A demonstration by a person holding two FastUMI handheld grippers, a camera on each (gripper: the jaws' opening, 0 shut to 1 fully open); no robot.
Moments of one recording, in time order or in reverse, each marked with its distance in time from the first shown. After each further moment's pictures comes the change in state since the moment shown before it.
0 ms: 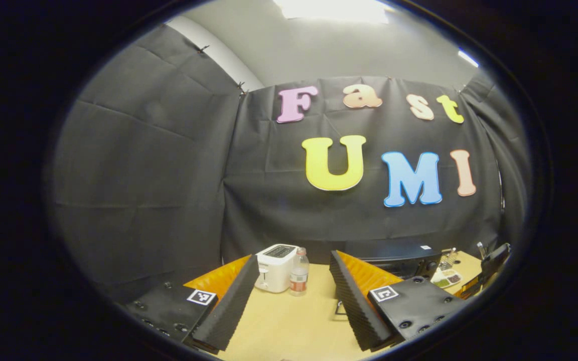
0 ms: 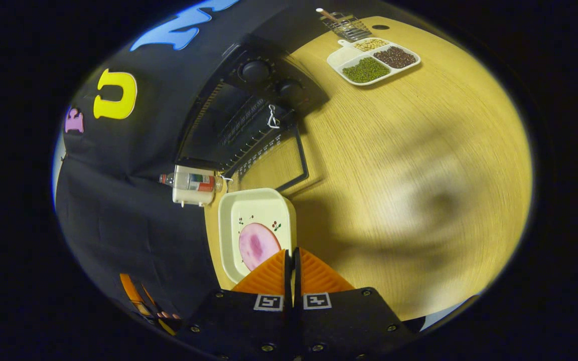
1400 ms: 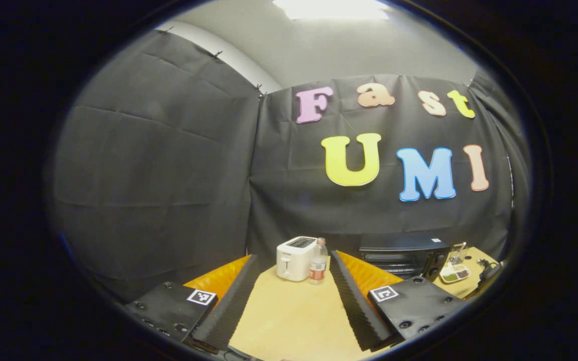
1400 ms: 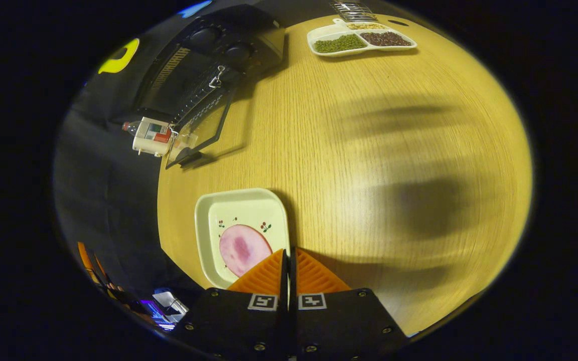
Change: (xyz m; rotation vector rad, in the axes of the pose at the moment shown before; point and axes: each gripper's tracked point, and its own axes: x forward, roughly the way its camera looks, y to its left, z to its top) left arm -0.078 0.012 0.000 0.027 0.021 0.145; right arm -0.008 -0.142 -0.014 -0.281 0.226 -0.165
